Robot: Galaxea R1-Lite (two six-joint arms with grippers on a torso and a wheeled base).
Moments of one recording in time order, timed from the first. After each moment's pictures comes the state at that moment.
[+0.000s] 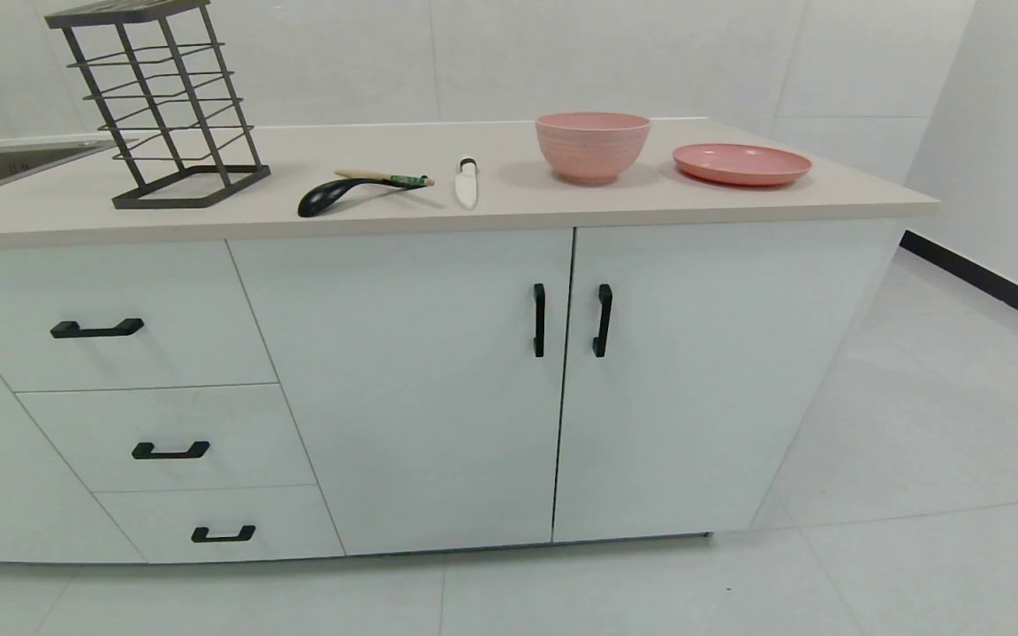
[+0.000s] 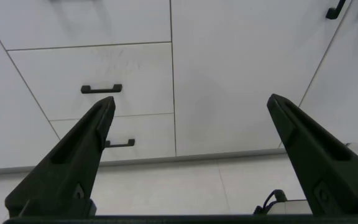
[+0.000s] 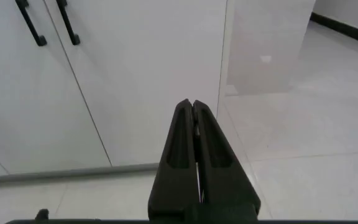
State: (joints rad) left arm 0.00 0.00 0.00 0.00 -0.03 0.02; right arm 0.00 0.01 0.00 -0.01 0.01 0.04
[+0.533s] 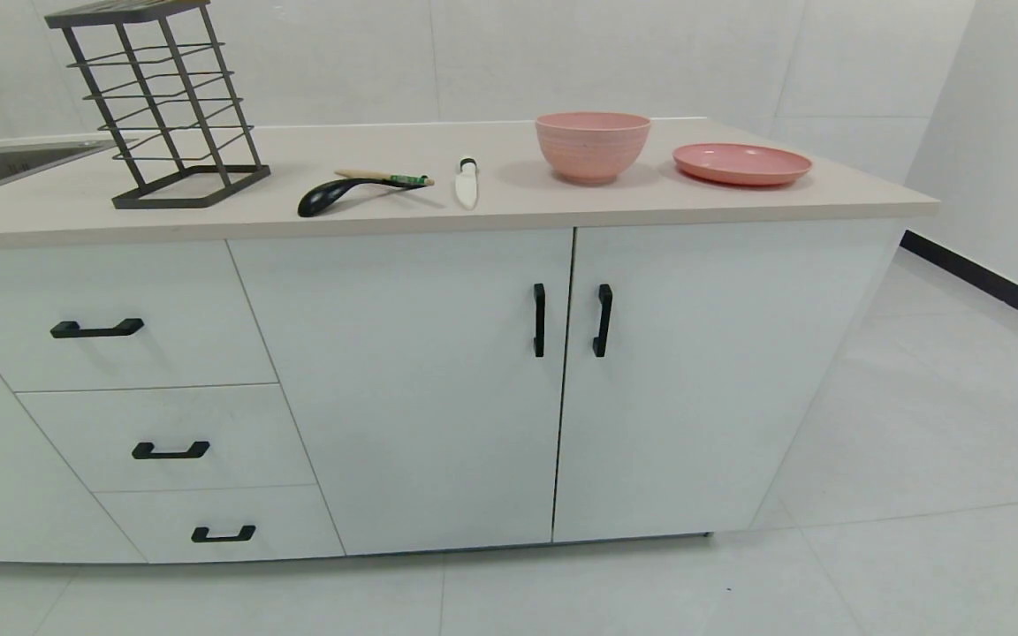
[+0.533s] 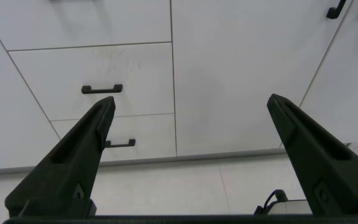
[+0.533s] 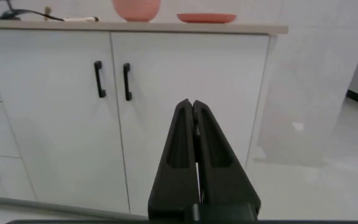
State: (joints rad) left arm 0.00 0.00 0.00 0.00 -0.03 0.03; right arm 0.00 0.01 -0.04 -0.23 0.19 0.03
